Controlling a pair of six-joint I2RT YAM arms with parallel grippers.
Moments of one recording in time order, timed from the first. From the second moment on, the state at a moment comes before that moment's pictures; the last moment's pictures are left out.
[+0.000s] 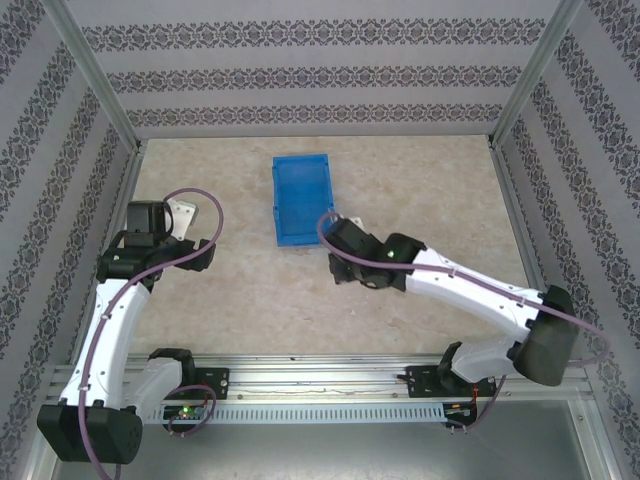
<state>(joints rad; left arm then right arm) 0.02 0.93 0.96 -0.89 0.03 0.26 0.93 1.39 1.21 -0.86 0.24 0.65</state>
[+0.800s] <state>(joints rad) 0.02 0.83 0.97 -0.95 0.04 0.28 0.70 2.19 1.91 -0.85 0.10 0.43</state>
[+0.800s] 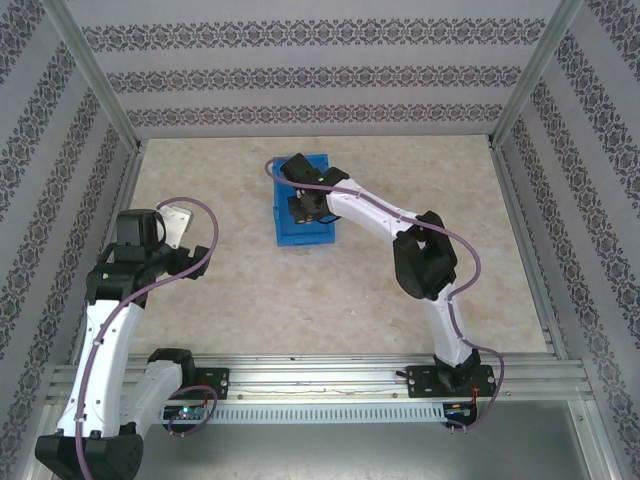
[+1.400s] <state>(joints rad) 0.02 0.82 0.96 -0.96 0.05 0.28 0.69 2.36 2.02 -0.85 0.06 0.43</state>
